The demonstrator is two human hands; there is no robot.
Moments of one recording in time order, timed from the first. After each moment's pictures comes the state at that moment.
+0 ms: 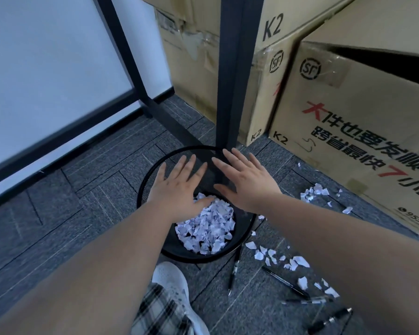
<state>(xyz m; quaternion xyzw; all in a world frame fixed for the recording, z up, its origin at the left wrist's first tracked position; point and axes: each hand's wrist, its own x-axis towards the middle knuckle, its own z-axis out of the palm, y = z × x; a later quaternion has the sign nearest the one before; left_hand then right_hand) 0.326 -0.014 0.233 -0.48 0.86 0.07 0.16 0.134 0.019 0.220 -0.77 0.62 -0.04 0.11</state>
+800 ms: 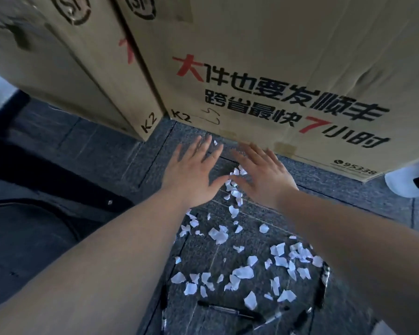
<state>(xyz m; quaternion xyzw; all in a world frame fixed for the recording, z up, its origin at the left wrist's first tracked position) 0.015 -0.058 0.085 -0.29 0.94 0.04 0.15 -0.139 0.059 0.049 -0.61 0.78 -0.05 0.15</state>
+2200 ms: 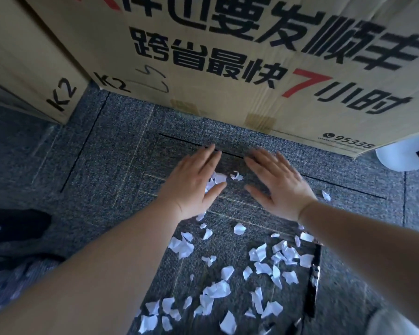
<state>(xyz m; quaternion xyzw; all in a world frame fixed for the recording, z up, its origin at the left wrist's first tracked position) -0.037 -0.029 -0.053 -0.15 0.97 0.15 0.11 -0.202 0.139 -0.057 -0.60 0.79 -0.03 0.13</state>
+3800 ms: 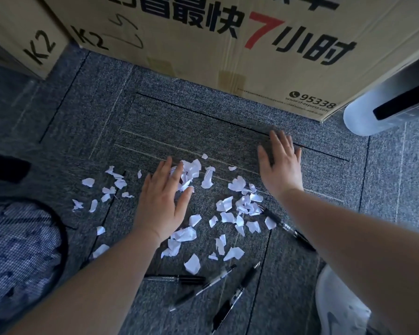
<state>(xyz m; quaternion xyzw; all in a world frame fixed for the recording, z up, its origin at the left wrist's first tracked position) 0.039 0.085 -0.060 -0.36 0.90 0.23 0.06 -0.191 0.208 -0.064 -0.31 0.92 -0.17 0.15</state>
